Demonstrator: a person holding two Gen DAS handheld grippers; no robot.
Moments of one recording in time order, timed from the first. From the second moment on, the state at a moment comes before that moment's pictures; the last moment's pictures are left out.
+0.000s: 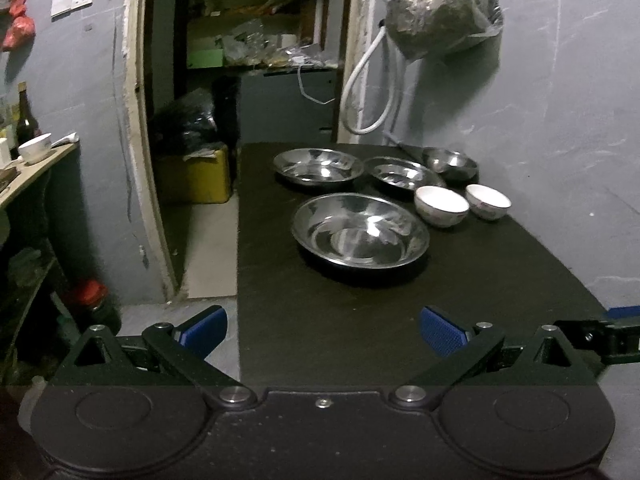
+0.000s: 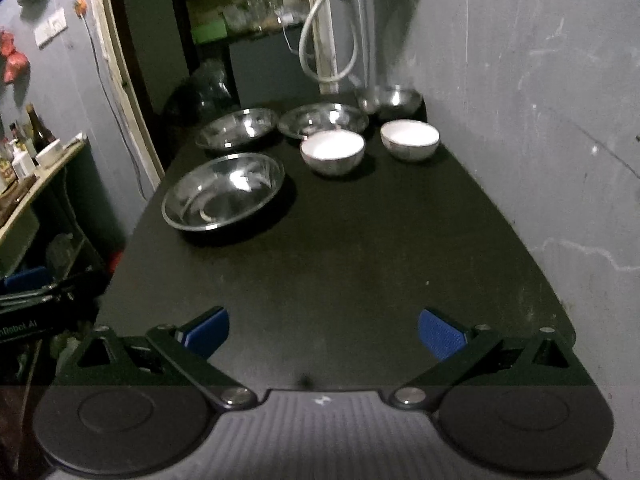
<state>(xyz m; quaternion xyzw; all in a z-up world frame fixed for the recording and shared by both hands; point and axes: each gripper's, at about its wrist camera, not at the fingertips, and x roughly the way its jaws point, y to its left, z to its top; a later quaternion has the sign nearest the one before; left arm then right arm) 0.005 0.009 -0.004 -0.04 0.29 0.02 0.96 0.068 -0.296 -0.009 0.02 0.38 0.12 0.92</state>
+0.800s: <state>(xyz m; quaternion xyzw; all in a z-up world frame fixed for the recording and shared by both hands) 0.060 0.016 -0.007 -0.05 0.32 0.05 0.94 0.123 -0.287 0.000 0.01 0.40 0.12 0.91</state>
